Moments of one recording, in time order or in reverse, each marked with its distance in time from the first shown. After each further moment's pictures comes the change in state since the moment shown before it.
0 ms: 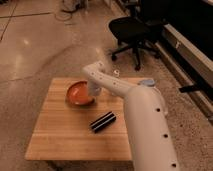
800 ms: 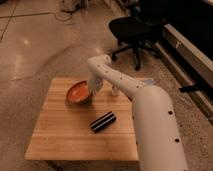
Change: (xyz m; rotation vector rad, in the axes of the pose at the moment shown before) arm -0.005 -0.013 -0.068 0.169 -0.066 0.030
